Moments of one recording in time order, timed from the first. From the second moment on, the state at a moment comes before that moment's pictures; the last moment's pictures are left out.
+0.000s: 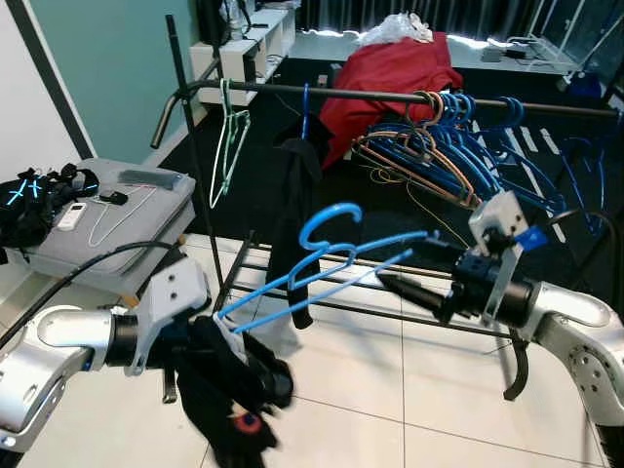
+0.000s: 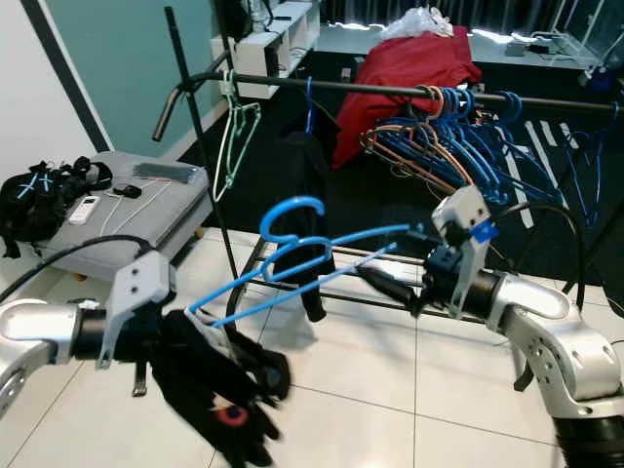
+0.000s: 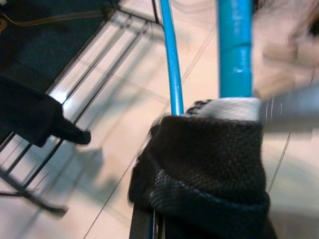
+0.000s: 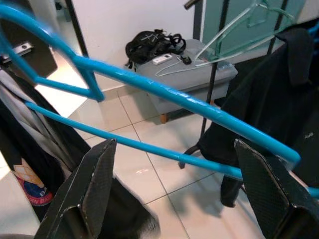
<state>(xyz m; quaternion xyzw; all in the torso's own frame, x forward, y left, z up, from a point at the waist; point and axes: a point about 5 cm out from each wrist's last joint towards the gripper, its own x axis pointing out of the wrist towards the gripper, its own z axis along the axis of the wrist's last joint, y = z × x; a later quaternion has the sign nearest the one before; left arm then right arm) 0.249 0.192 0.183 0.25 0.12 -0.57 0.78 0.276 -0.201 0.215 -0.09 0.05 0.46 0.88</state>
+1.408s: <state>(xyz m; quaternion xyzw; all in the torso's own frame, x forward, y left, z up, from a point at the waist) 0.286 0.193 0.186 0.34 0.13 -0.51 0.78 0.257 -0.183 0.260 0.01 -0.05 0.55 0.83</state>
